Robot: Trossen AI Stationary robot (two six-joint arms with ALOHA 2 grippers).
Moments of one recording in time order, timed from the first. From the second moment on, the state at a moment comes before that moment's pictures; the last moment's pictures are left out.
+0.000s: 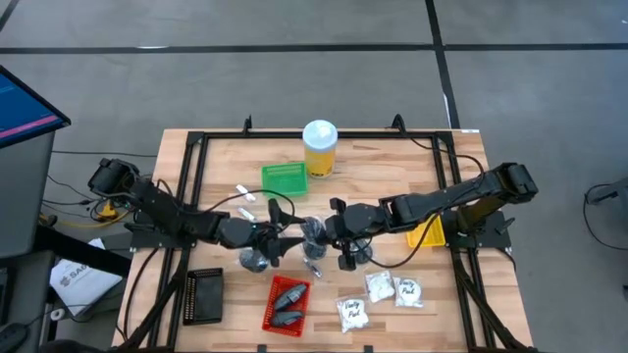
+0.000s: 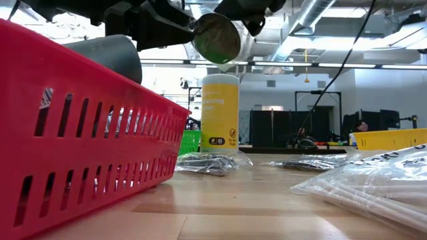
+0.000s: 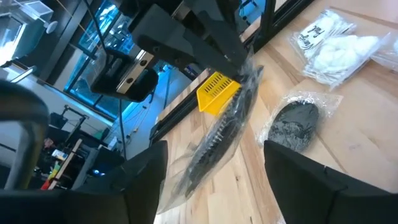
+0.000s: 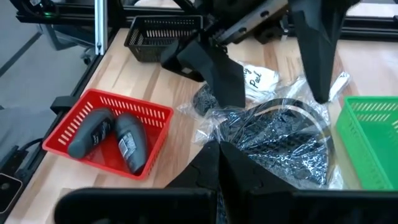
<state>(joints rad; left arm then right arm) -0.34 1.39 0.61 0.59 -0.53 0.73 0.24 1.58 1.17 -0.17 0.07 0.07</state>
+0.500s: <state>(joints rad) -0.29 1.39 0.61 0.60 -0.44 0.65 0.24 1.58 1.17 -0.12 0.07 0.05</state>
